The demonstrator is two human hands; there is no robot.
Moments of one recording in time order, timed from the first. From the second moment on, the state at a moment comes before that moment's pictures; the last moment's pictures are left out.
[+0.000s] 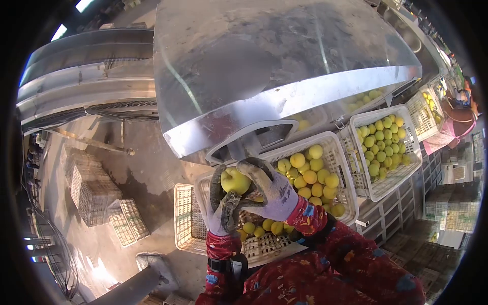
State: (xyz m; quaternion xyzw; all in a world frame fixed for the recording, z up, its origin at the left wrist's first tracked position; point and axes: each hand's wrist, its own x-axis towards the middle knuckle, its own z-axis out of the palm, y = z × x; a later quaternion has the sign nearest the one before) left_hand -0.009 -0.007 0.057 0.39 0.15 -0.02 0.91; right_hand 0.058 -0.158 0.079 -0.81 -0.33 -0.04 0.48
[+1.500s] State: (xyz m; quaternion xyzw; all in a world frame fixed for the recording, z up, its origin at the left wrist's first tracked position) left_hand -0.032 -0.029 -0.038 0.51 0.17 -0.08 0.84; right_hand 0.025 -0.207 0.031 -0.85 -0.17 0.02 0.49
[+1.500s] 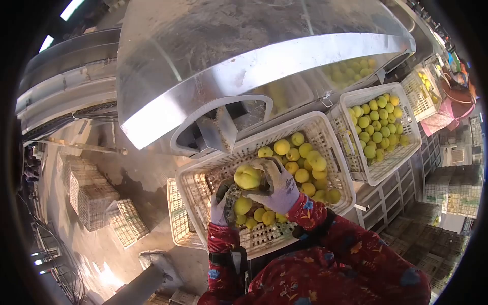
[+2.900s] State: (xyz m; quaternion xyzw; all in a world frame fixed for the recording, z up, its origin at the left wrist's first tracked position) left_hand -0.036 -0.004 -0.067 0.48 0.30 0.10 0.82; right_hand 0.130 -0.115 0.013 -0.91 -0.12 -0.16 0.37
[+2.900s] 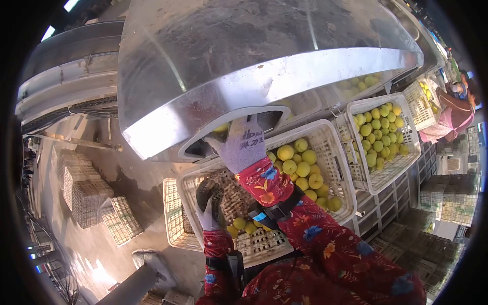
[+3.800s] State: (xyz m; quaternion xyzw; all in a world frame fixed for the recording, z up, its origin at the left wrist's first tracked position) left_hand -0.040 -0.034 -0.106 0.72 0.22 0.00 0.66; right_hand 0.031 -0.211 -0.011 -0.87 -0.19 0.14 0.44
